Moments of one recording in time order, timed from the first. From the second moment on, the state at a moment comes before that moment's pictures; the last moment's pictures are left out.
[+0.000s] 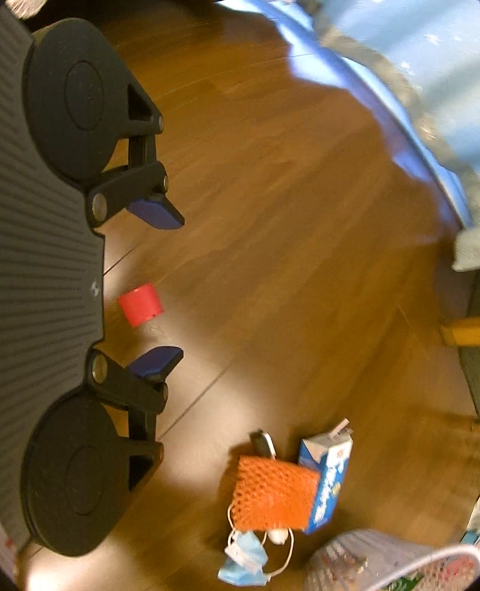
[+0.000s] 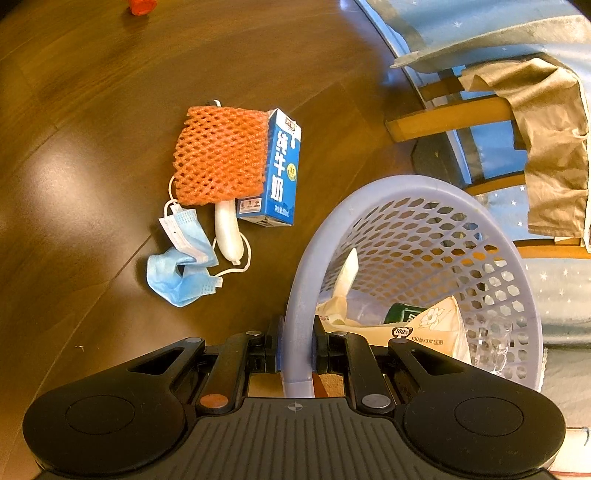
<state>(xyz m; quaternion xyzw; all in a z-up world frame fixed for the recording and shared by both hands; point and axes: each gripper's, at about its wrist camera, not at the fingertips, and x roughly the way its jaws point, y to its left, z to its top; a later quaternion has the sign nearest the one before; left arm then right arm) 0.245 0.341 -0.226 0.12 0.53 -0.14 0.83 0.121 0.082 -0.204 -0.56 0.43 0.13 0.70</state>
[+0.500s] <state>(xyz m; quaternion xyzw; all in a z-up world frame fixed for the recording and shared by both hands) 0.249 0.340 -0.272 0.07 0.57 -0.12 0.81 0.124 0.086 -0.204 -0.56 0.43 0.13 0.70</state>
